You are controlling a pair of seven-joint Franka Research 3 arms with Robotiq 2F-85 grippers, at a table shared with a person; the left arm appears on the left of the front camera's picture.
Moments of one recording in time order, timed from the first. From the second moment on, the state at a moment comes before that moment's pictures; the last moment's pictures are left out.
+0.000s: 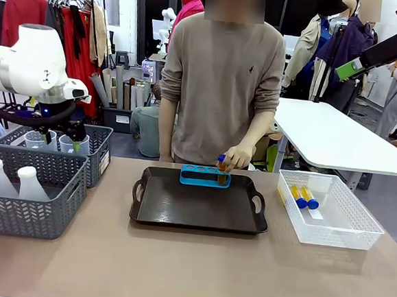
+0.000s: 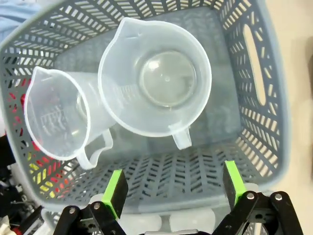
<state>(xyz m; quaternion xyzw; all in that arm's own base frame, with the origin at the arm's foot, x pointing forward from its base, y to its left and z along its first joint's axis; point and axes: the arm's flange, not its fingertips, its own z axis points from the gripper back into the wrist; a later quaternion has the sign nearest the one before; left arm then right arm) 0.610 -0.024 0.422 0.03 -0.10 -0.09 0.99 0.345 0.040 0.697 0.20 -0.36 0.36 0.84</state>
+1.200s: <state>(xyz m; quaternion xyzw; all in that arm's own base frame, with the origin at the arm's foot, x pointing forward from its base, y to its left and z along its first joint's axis) 0.638 -0.019 0.383 0.03 -0.12 -0.09 0.99 0.345 0.040 0.697 0.20 -0.36 0.36 0.84</state>
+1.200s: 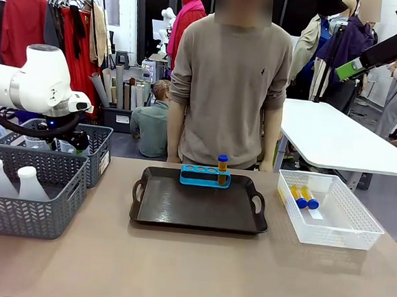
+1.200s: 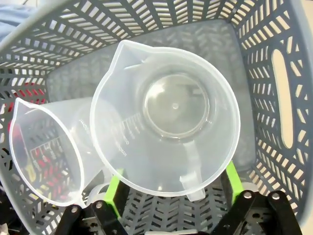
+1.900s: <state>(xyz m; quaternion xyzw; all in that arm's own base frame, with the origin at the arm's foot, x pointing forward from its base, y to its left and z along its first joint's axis) 0.642 -0.020 0.384 0.03 -0.12 -0.09 0.99 0.345 0.040 0.697 0.20 -0.36 0.36 0.84</state>
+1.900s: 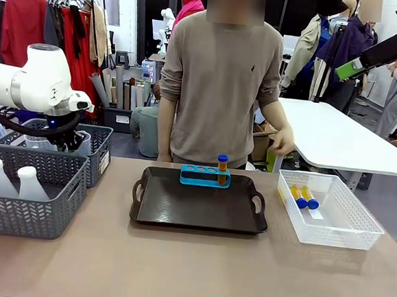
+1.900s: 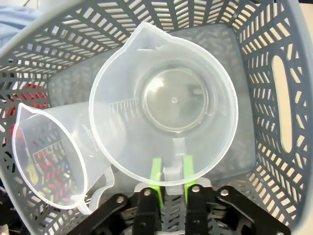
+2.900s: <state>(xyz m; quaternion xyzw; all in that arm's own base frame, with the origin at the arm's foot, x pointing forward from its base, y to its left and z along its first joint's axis) 0.633 -0.020 0.423 0.04 -0.13 -0.09 0.99 0.345 0.040 0.697 0.20 -0.36 0.36 0.84</state>
